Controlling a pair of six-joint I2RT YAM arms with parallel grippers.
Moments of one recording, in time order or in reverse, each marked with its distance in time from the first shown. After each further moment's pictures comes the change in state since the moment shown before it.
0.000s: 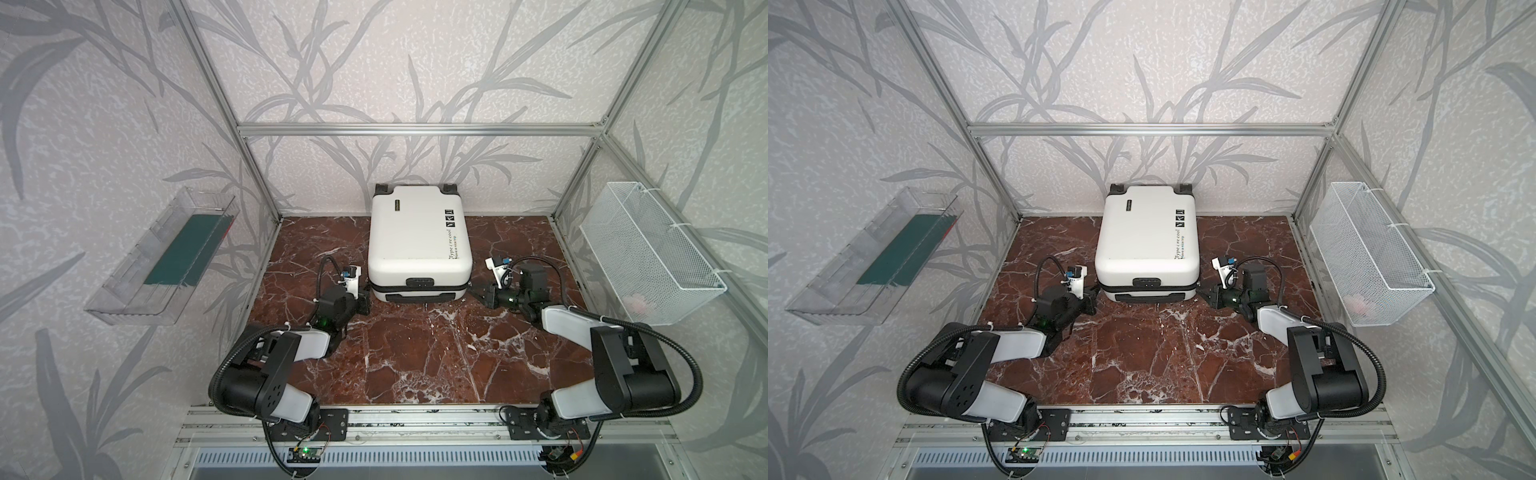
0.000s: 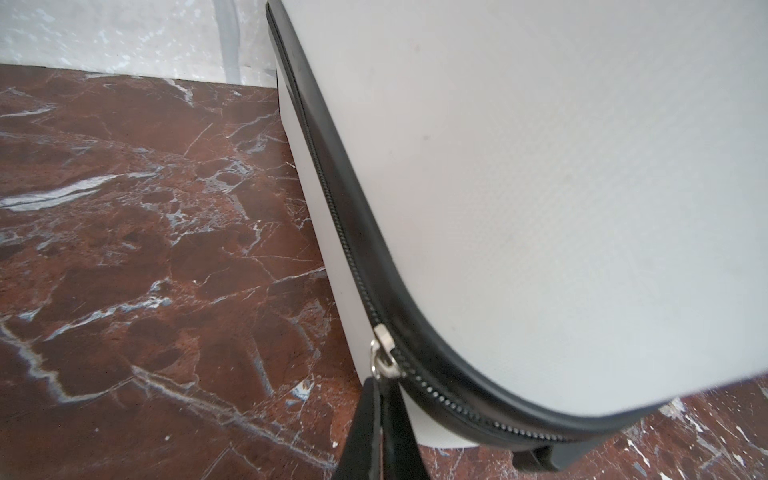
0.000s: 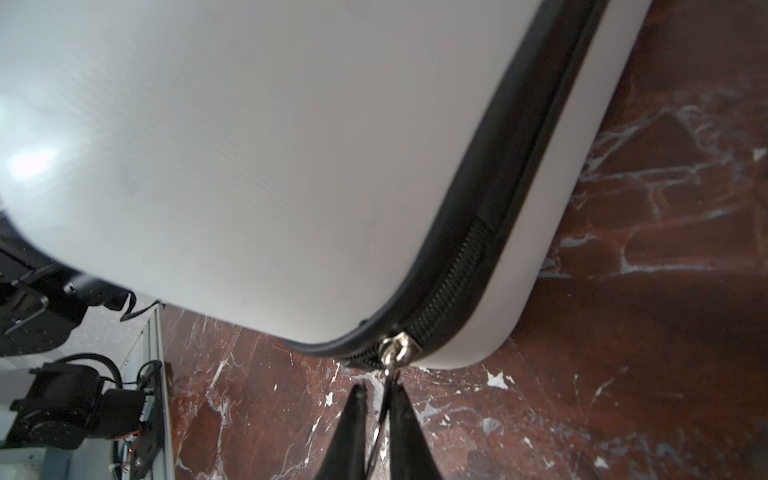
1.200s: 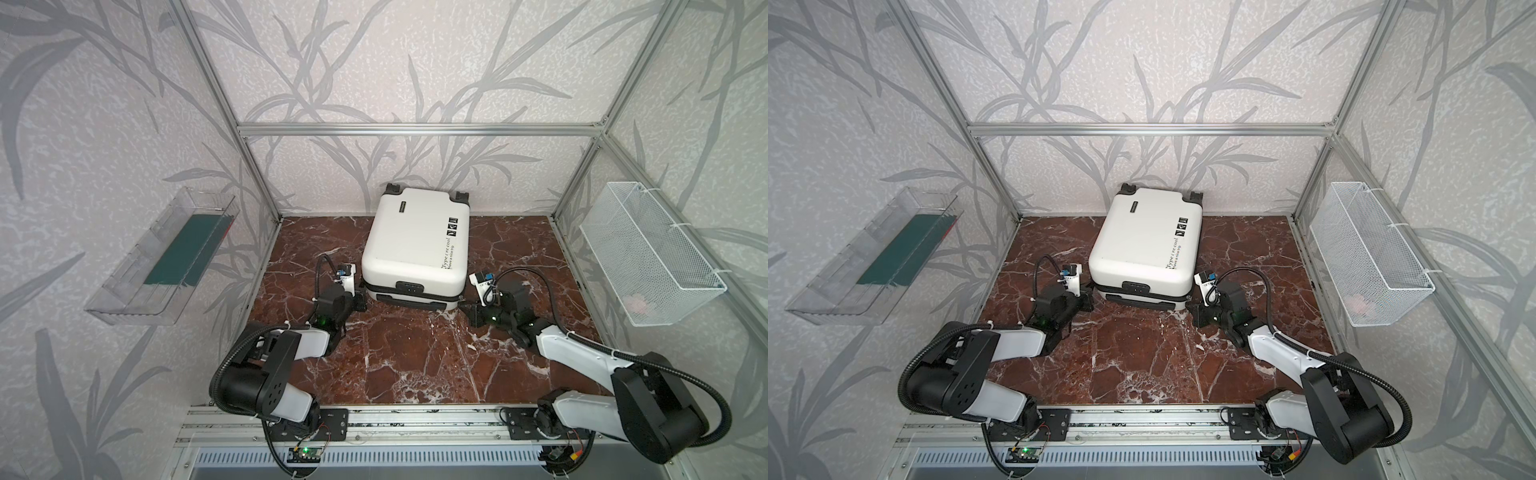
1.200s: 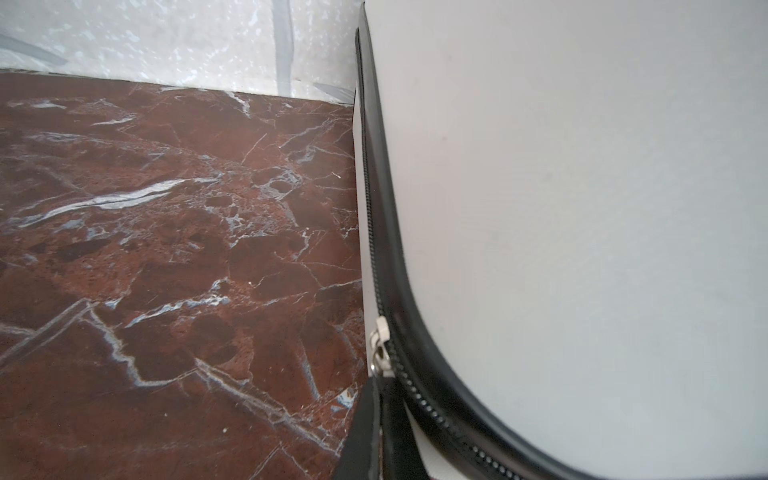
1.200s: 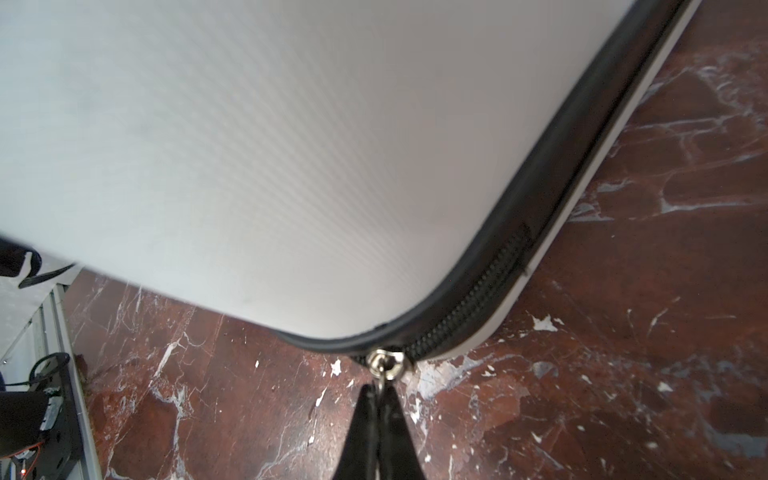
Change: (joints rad) left arm 0.010 0.007 0.006 0.006 -0.091 -0.011; right arm 0.314 -0.211 -0.122 -0.041 0.402 0.055
